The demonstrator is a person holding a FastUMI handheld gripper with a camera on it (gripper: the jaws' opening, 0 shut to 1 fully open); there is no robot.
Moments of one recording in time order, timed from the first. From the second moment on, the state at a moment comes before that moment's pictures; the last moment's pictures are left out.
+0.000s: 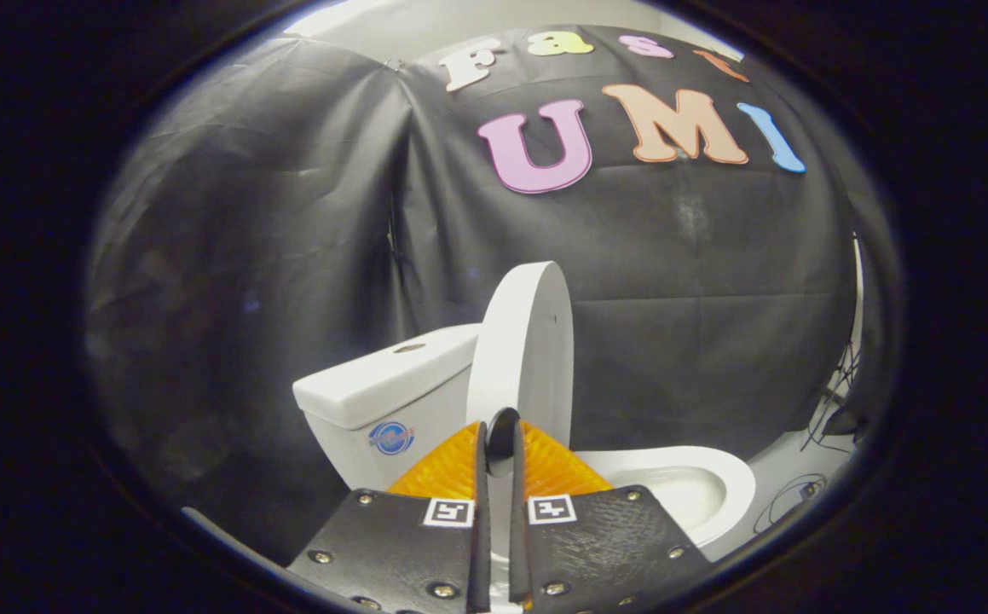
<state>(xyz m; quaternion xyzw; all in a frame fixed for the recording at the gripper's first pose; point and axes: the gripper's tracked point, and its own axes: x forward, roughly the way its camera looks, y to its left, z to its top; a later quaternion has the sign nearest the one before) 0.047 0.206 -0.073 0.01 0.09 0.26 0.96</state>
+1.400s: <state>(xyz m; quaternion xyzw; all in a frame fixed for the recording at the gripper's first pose) 0.041 0.263 -0.093 0.02 0.10 0.30 0.95</state>
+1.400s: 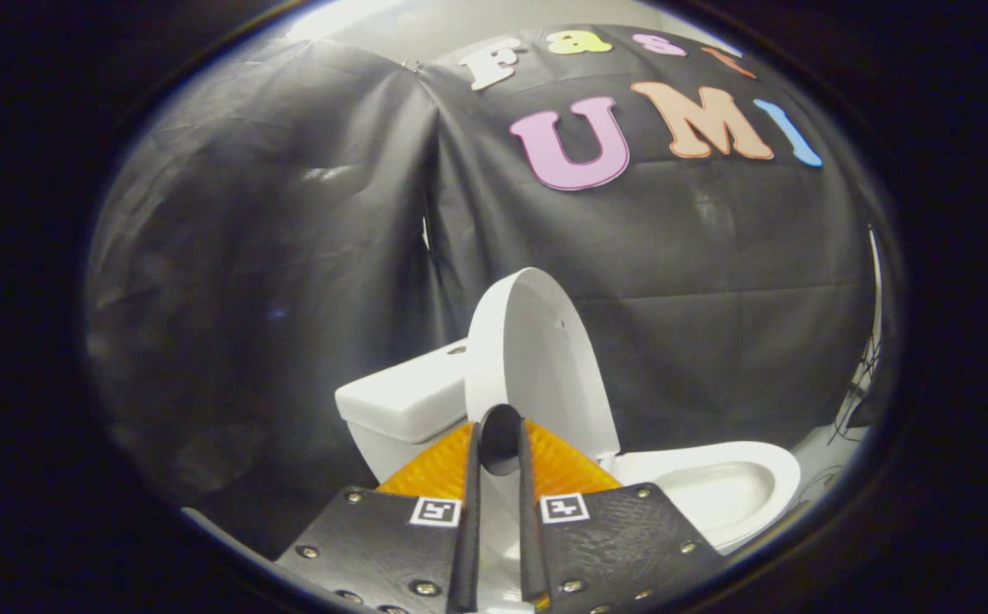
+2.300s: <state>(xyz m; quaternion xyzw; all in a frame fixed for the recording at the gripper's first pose) 0.028 0.223 -0.072 0.02 0.10 0.30 0.95</state>
